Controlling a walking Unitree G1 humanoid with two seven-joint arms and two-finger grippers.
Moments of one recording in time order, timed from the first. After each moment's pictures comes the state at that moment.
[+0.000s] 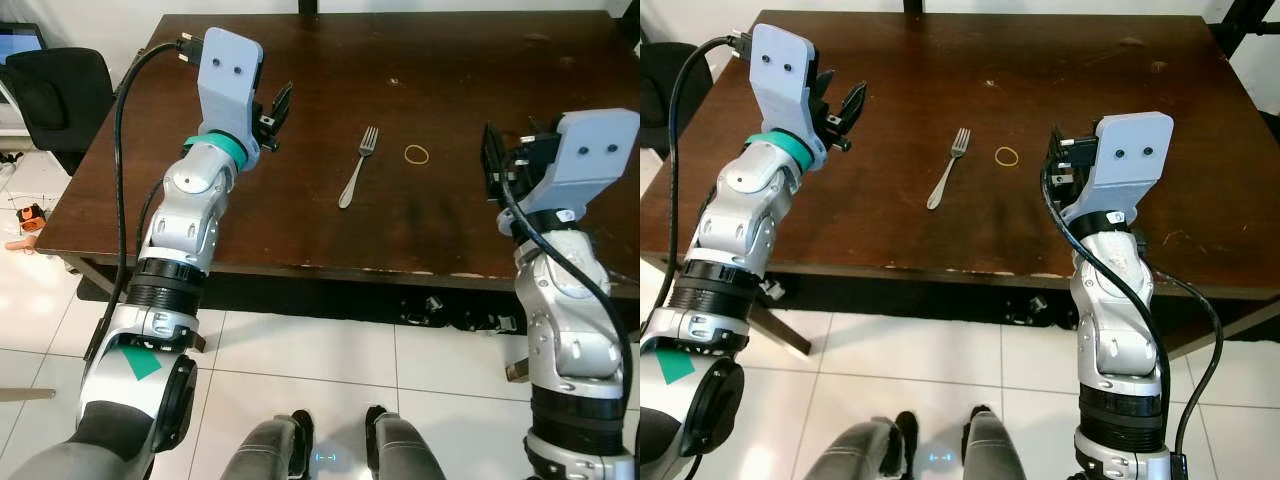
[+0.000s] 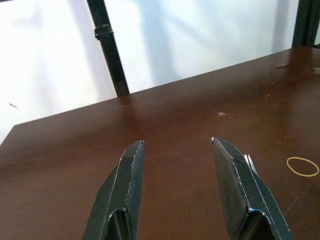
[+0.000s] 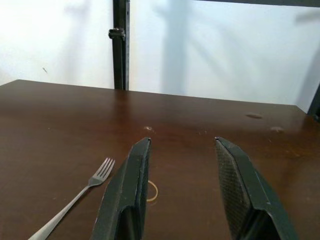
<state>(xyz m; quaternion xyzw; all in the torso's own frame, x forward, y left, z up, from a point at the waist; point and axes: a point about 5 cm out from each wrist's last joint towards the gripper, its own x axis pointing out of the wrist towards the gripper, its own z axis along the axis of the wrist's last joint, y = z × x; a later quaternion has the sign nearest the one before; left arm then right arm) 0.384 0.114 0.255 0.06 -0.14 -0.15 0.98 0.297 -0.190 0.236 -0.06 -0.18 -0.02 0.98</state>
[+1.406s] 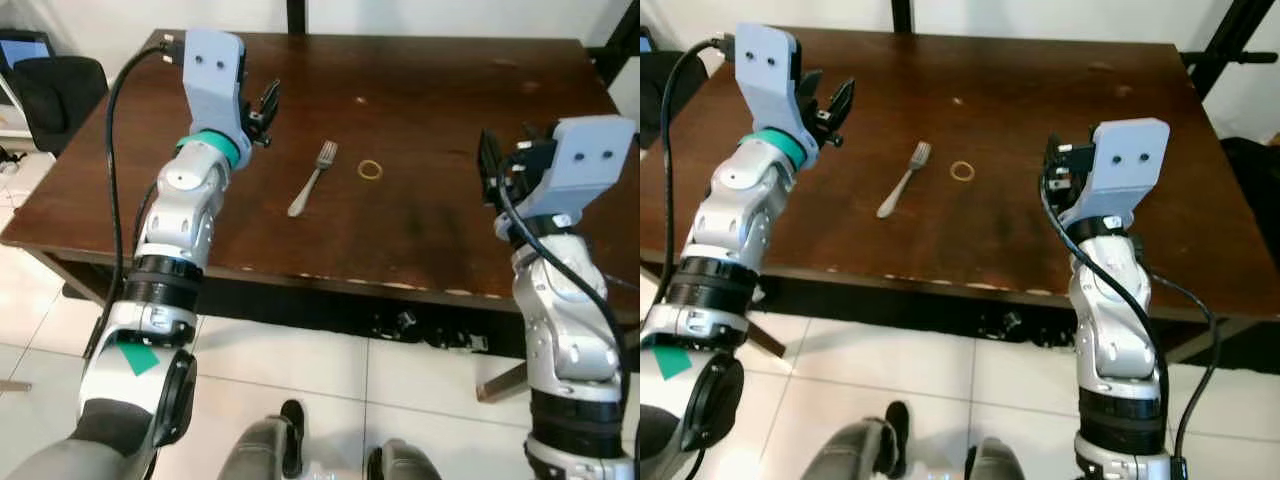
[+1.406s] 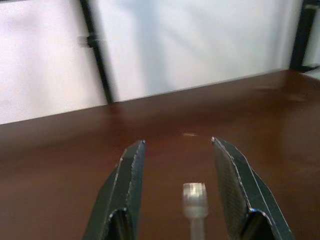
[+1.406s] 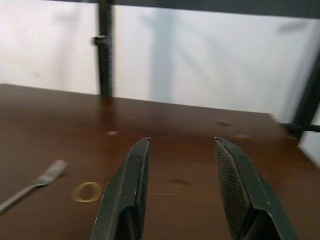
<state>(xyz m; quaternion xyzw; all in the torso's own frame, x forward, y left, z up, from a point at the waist) 0.387 0.113 0.254 0.03 -0.13 -0.16 0.98 0.296 -0.194 0.232 -0.06 -0.17 -0.02 0.98</state>
